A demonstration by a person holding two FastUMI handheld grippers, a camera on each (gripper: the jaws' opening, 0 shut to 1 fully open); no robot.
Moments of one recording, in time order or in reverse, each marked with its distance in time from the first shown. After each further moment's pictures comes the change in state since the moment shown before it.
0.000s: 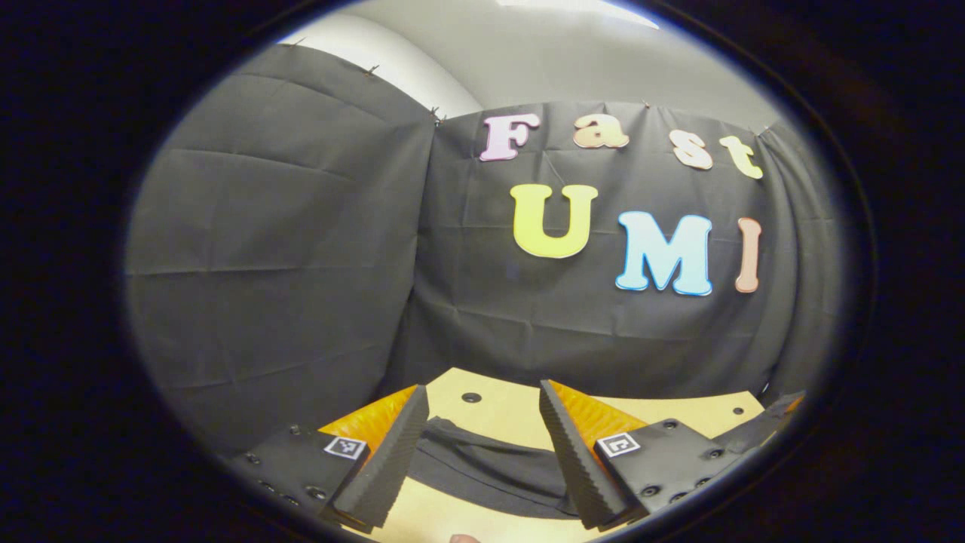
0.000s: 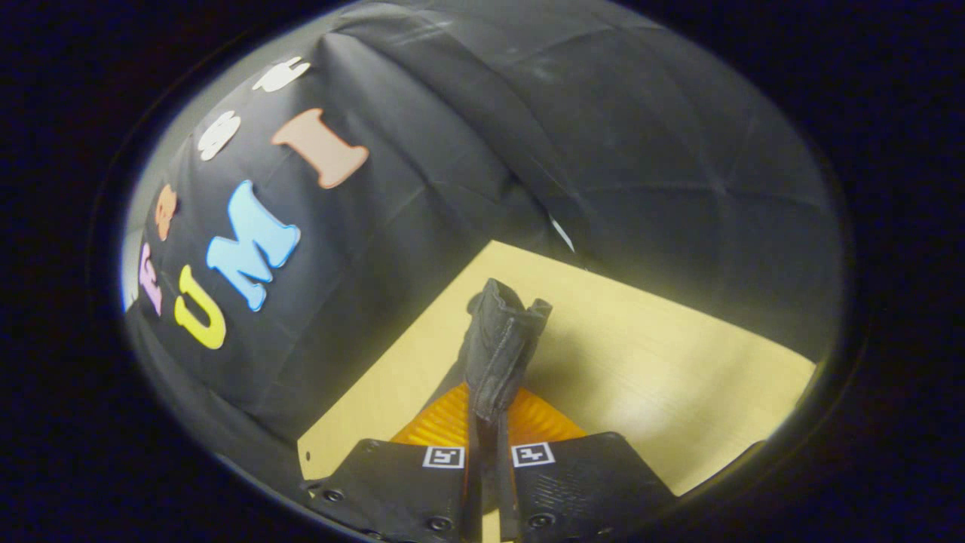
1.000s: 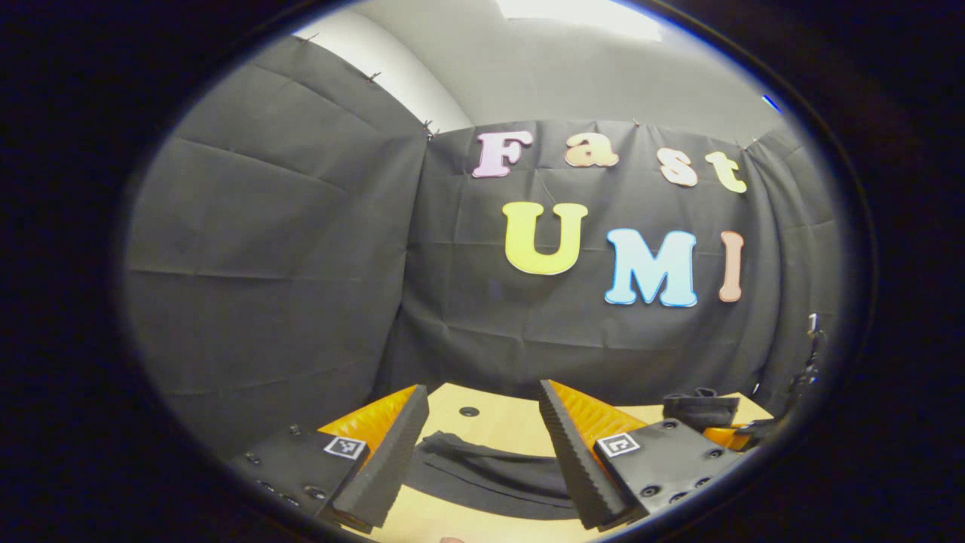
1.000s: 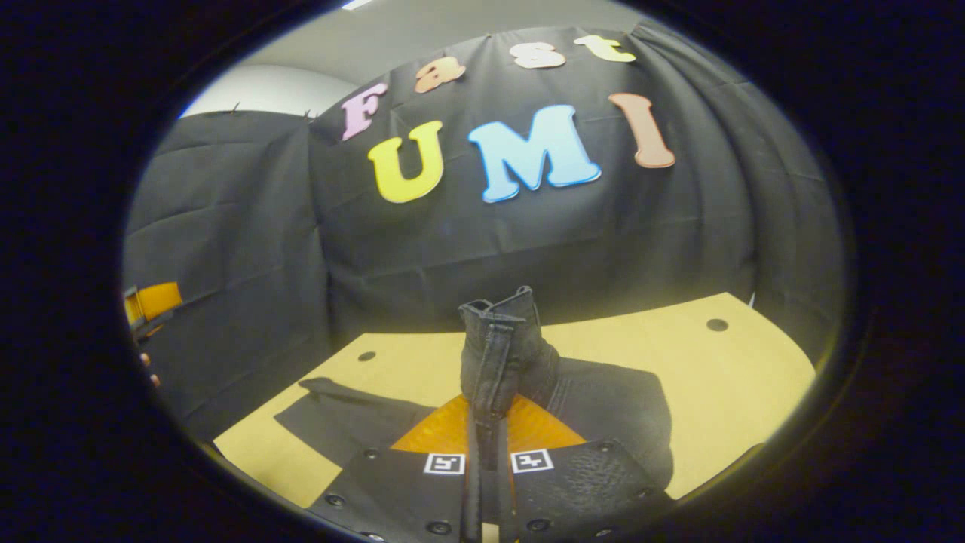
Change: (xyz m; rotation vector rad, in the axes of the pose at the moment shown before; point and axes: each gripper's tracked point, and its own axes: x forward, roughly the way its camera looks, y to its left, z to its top) left arm -0.011 0.041 -0.002 0.007 -0.068 -0.079; right arm -0.022 0.276 -0.254 -0.649 0.023 0.476
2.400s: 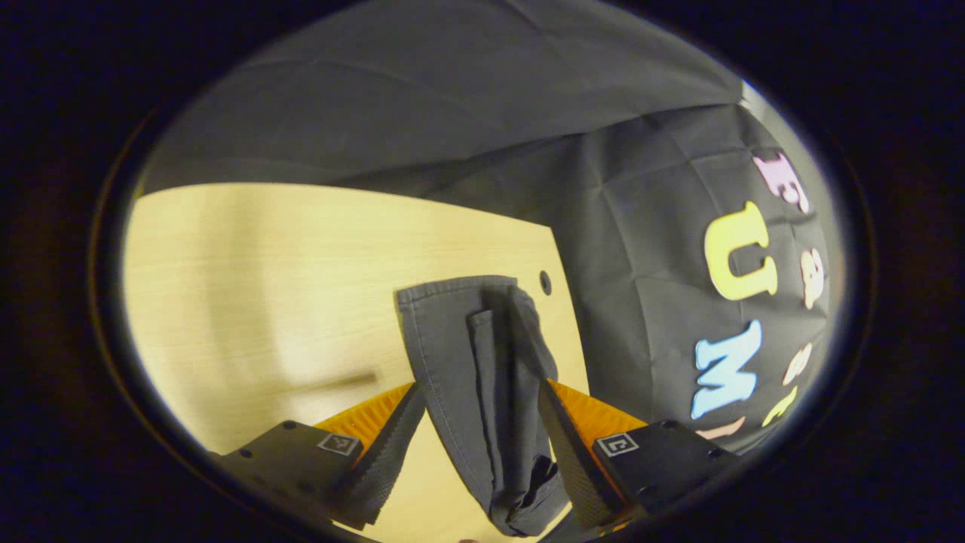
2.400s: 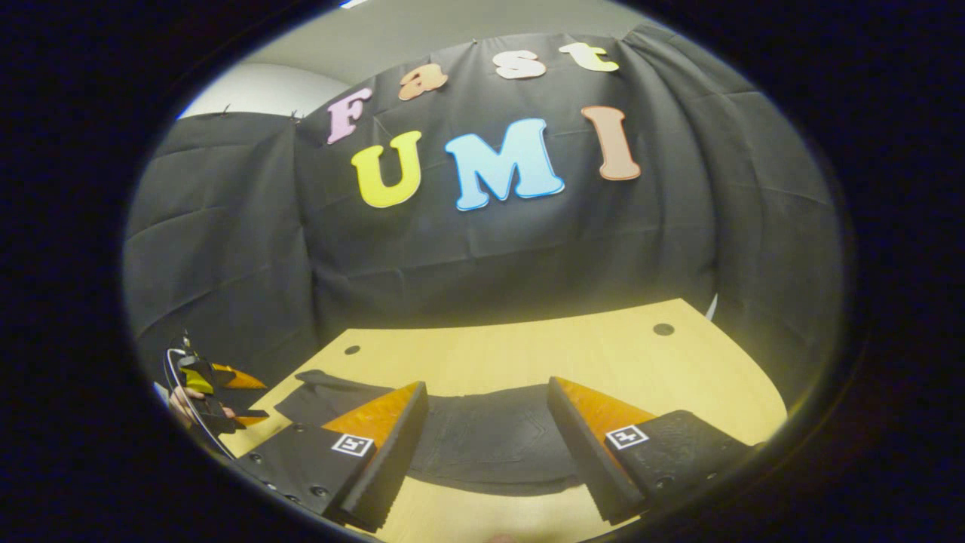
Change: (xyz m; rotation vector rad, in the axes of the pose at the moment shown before) left arm 0.099 0.143 -0.280 -1.147 0.615 0.298; right arm -0.114 -0.057 0.047 0.040 -0.011 -0.168
